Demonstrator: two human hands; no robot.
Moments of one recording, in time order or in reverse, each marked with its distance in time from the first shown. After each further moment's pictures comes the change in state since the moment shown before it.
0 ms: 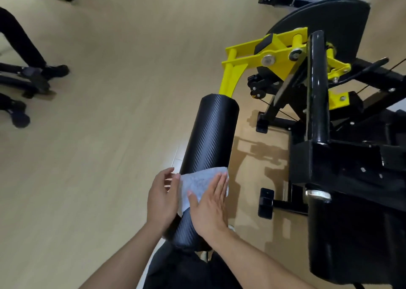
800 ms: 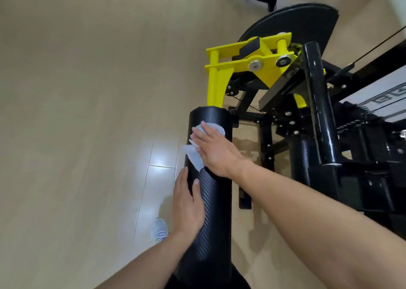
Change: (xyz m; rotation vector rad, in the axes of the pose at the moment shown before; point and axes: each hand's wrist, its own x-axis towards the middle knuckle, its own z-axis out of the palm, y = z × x) left_hand 0.070 -0.006 0.050 0.093 -0.272 0.125; right_hand 0.178 -0.054 -0.099 -0.641 0.065 -0.585
